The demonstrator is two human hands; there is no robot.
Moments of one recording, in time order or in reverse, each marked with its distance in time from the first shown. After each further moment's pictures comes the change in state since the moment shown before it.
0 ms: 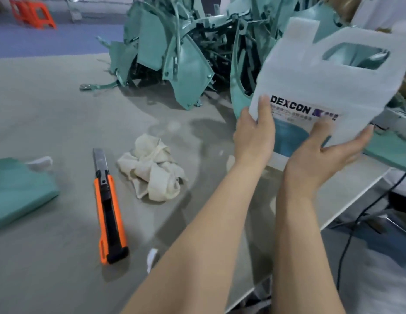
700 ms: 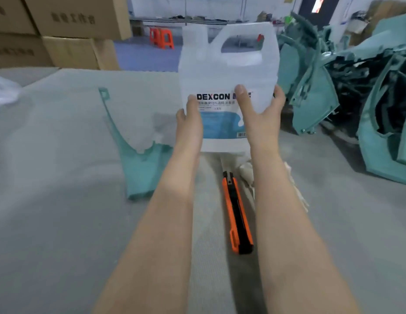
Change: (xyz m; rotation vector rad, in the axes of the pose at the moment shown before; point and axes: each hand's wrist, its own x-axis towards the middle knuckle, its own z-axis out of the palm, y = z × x) left_hand -0.004 0.018 -0.303 -0.151 0.594 -0.051; right_hand -0.190 -0.081 0.162 0.330 -1.038 0.127
